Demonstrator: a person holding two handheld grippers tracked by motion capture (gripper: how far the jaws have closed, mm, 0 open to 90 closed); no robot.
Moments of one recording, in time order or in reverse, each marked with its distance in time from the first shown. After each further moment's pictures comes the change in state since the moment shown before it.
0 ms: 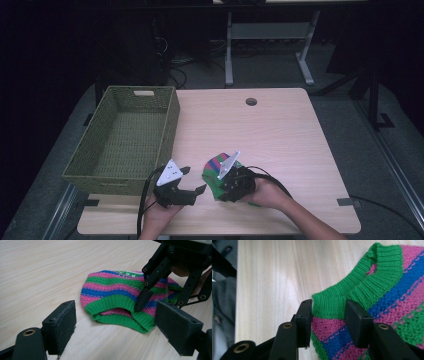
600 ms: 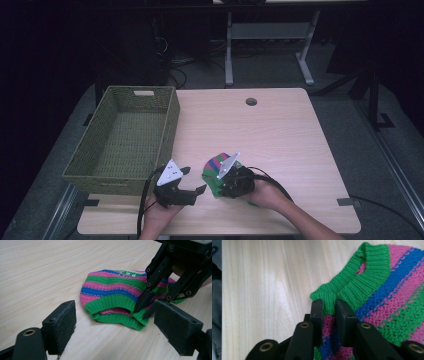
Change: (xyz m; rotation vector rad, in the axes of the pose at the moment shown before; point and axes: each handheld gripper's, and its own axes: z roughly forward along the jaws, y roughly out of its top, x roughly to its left) left arm 0.001 -0.001 0.001 0.000 0.001 -0.007; right arm 0.001 0.000 0.000 0.002 -0.072 0.021
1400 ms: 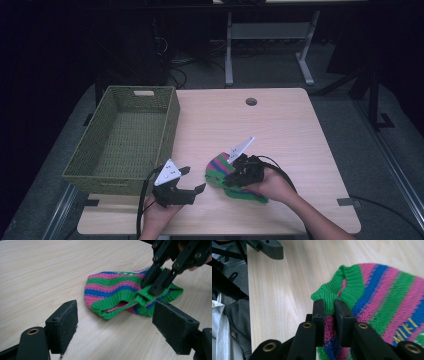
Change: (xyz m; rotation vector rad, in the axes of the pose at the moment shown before) left arm 0.001 0.001 -0.003 -0.023 -0.008 -0.014; right arm -0.019 0.000 -0.042 -0.092 0.065 0.125
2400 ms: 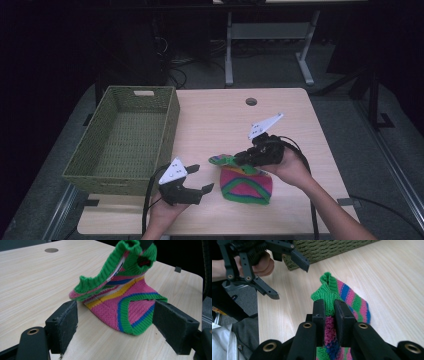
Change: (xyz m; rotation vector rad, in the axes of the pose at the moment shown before) left arm -0.009 0.014 0.010 -0.046 -0.095 0.051; right arm -0.014 0.009 -0.075 -0.171 -0.038 0.044
